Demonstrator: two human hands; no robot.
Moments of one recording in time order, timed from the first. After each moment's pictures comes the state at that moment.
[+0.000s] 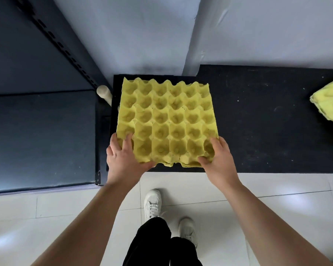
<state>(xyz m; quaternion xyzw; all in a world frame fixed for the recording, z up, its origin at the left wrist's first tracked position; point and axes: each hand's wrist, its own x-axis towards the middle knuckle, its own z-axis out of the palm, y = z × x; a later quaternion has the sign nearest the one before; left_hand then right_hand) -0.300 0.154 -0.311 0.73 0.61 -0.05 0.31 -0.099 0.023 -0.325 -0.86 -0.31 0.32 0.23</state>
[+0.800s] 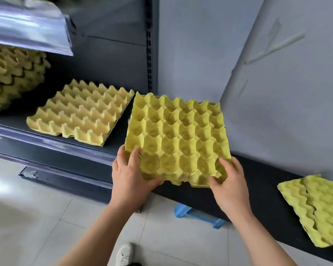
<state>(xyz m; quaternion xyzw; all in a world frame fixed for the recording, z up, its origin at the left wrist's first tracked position) -0.387 0.026 0.011 0.70 0.64 0.23 0.23 -0.161 -0.042 0.011 -0.81 -0.46 0.18 0.31</state>
